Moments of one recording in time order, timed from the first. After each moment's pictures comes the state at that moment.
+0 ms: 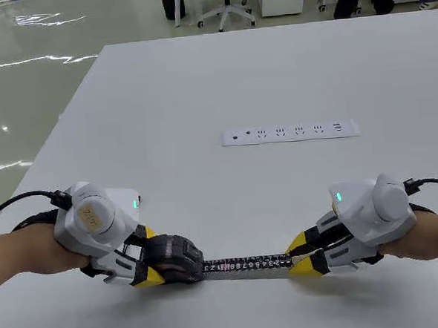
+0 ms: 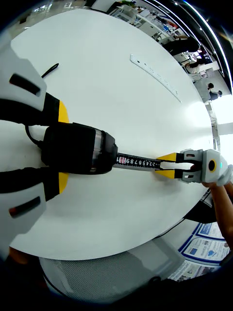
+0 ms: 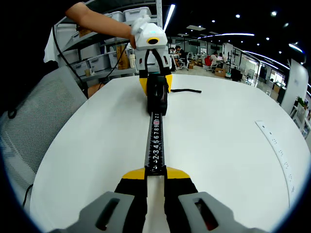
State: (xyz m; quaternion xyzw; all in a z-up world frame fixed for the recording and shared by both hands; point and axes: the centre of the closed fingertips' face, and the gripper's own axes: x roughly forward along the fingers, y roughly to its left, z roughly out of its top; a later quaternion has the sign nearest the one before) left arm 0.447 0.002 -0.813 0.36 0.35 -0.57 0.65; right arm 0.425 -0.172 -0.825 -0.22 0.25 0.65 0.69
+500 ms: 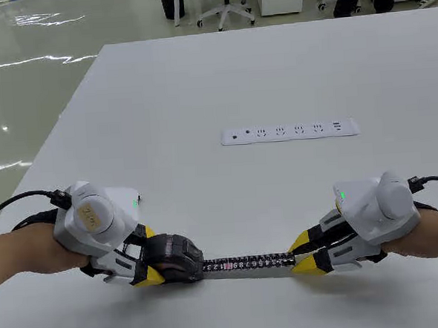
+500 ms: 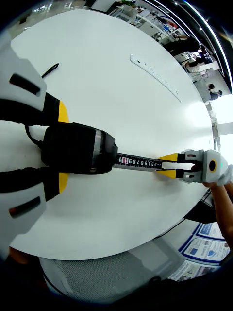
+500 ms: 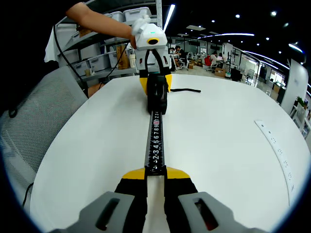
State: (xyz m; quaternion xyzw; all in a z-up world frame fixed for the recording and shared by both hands) left arm 0.446 0.003 -0.813 0.36 0.35 -0.57 0.65; right arm 0.424 -0.176 -0.825 -0.22 0.25 0.65 0.69
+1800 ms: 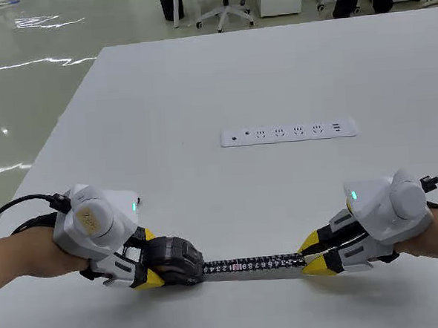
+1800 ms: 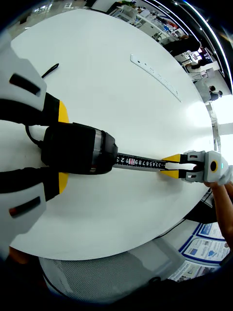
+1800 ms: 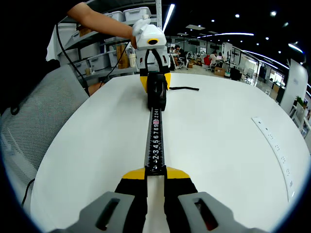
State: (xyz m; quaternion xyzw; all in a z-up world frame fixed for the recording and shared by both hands) left arm 0.445 0.002 -0.812 0.36 0.35 -0.57 0.65; right arm 0.423 -0.190 -0.823 -0.22 0.25 0.64 0.69
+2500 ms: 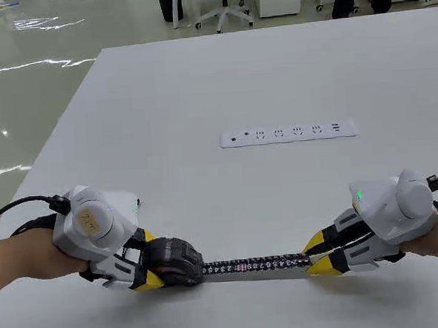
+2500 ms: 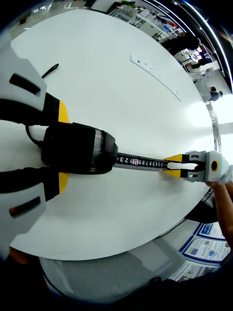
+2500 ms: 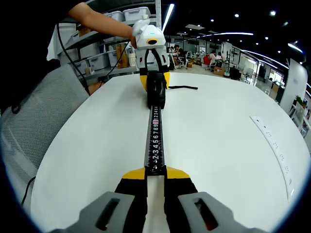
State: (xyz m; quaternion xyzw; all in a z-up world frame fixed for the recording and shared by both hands) left arm 0.447 0.002 -0.813 0.36 0.36 -0.57 0.65; right arm 0.423 -0.199 -0.823 -0.22 0.25 0.64 0.69
